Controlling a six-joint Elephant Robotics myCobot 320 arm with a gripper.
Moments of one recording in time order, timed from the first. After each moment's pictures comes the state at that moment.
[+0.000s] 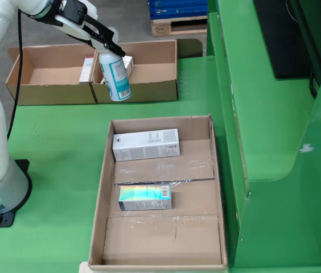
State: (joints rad) arm 0.79 -0.39 -0.02 -0.50 1.46 -0.20
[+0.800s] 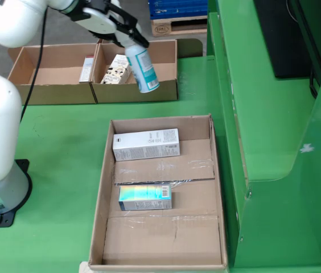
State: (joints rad) arm 0.89 -0.60 -0.02 -0.28 1.30 -0.31
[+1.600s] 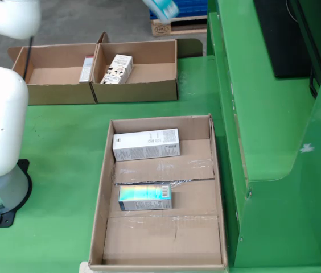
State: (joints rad) arm 1.09 -0.77 -0.03 0.42 1.00 -0.42
